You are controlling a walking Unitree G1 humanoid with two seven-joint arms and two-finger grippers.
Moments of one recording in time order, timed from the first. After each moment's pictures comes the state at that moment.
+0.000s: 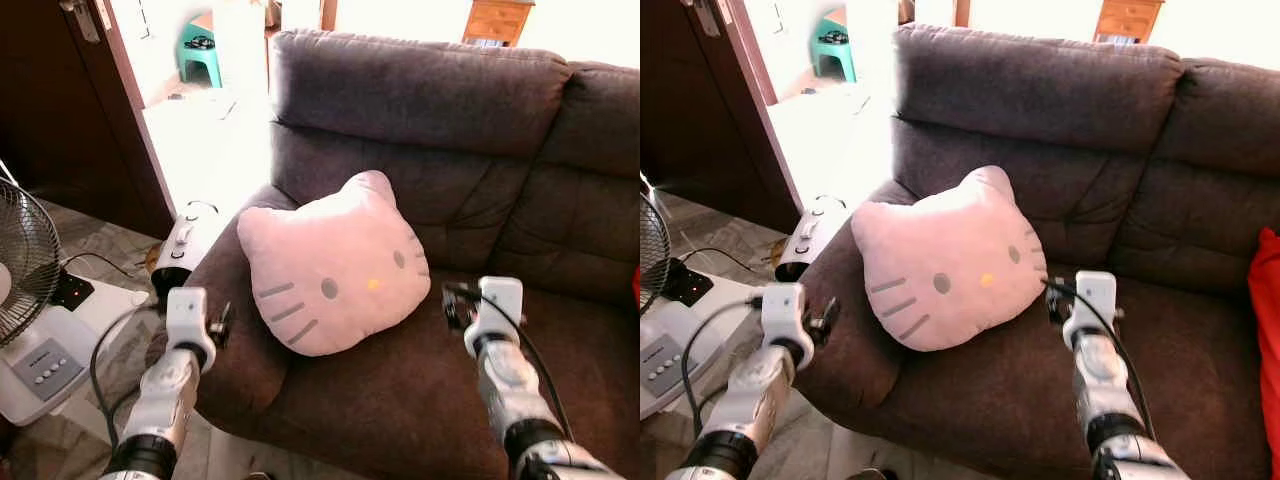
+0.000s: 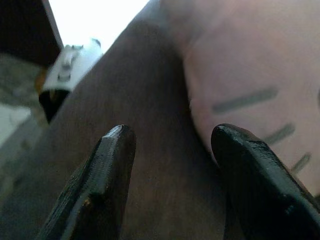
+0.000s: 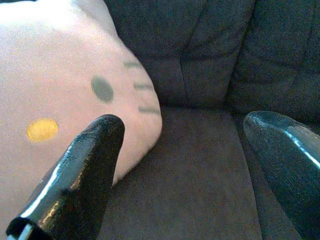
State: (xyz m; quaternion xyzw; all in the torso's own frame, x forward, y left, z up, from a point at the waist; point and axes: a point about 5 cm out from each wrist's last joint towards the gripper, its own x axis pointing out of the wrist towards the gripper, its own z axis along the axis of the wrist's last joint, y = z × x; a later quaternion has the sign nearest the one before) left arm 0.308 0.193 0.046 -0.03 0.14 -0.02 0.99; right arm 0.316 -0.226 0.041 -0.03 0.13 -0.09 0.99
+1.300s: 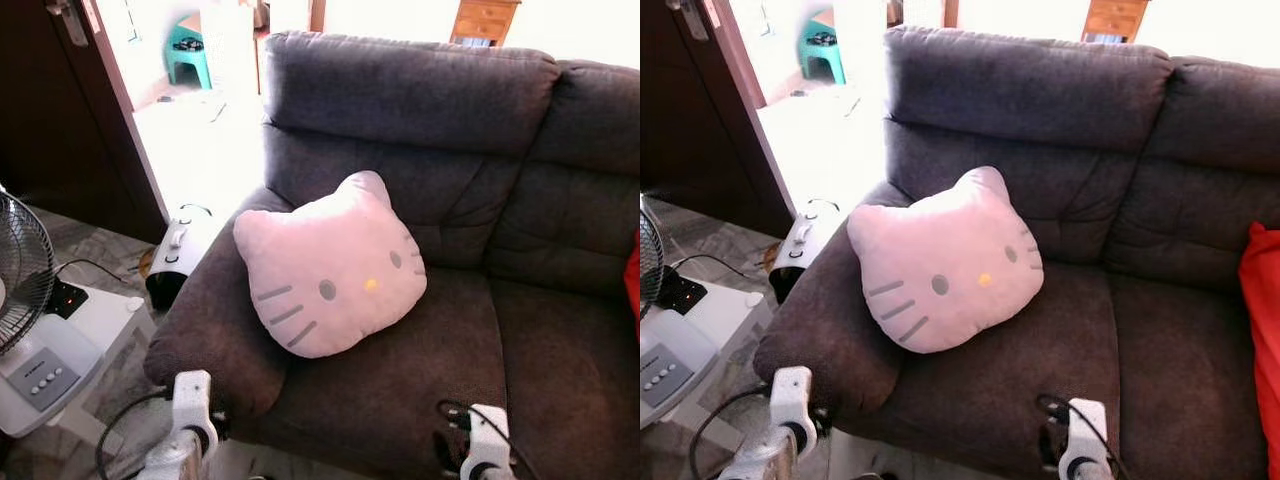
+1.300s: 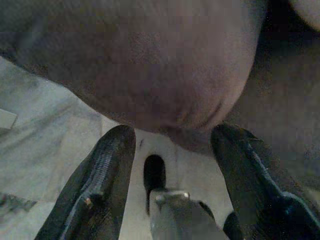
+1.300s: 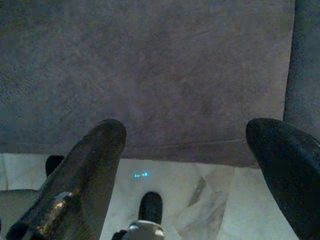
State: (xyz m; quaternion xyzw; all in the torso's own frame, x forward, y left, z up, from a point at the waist) left arm 0.240 0.188 -0.047 -0.05 0.34 0.00 0.94; right arm 0.192 -0.215 -0.074 0.03 0.42 -0.08 0.90
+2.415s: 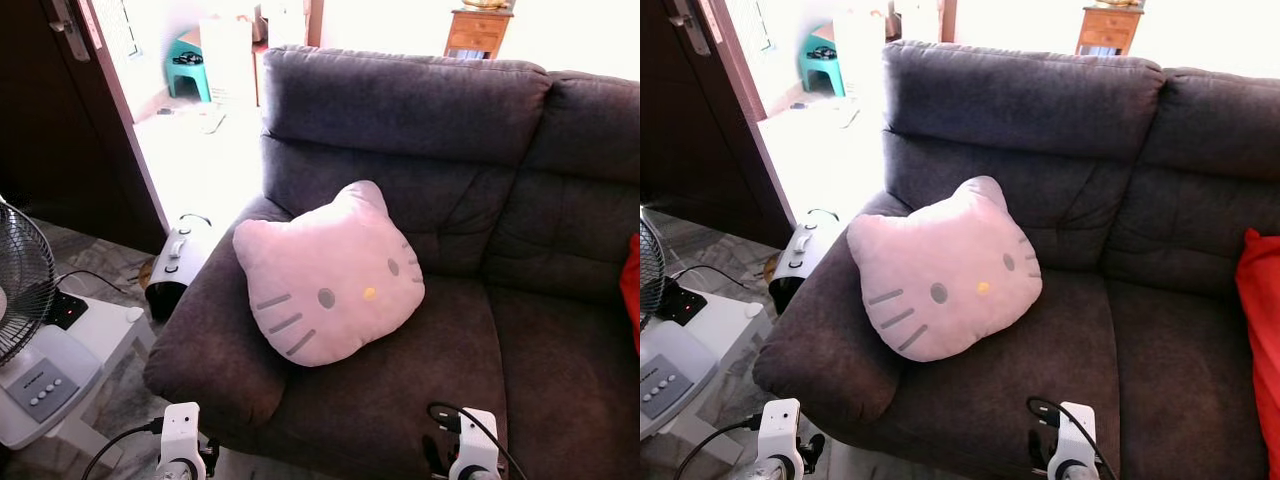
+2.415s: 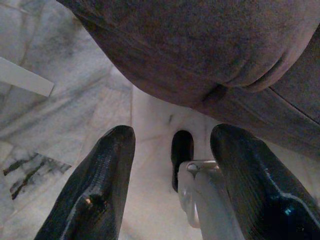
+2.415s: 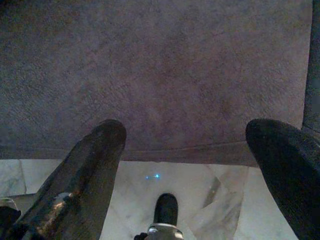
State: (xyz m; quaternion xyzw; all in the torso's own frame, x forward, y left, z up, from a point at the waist) left arm 0.209 0.203 -0.067 -0.03 0.40 0.06 0.91; right arm 0.191 -0.199 -0.078 0.06 0.43 -0.08 0.90
